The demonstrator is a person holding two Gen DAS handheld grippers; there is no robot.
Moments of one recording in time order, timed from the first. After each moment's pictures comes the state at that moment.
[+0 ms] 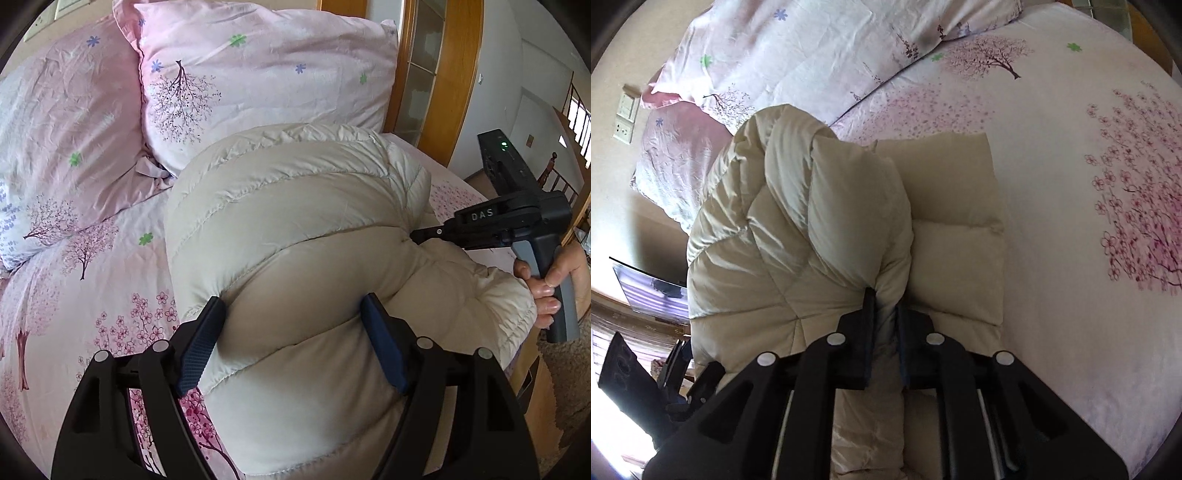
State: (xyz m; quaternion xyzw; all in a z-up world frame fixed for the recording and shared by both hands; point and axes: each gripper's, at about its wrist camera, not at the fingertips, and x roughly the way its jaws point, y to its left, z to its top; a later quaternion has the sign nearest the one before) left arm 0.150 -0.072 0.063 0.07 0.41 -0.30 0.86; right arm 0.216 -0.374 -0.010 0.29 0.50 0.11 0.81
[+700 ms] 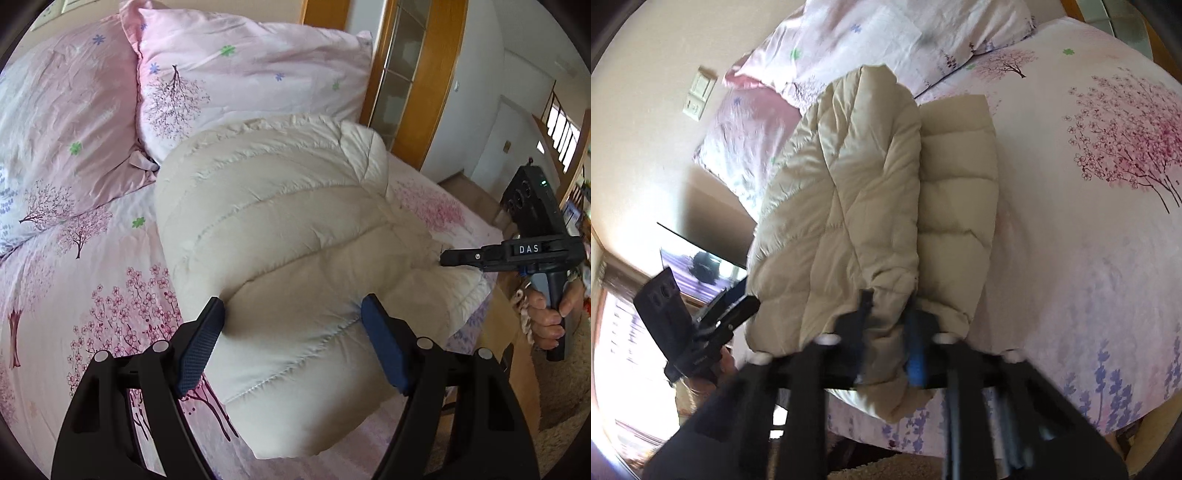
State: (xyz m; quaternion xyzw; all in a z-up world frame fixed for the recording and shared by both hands) left arm 0.108 -0.047 0.072 0.05 0.40 -0.35 0.85; right arm 0.101 -0.370 0.009 0.30 0.44 0.19 0.83
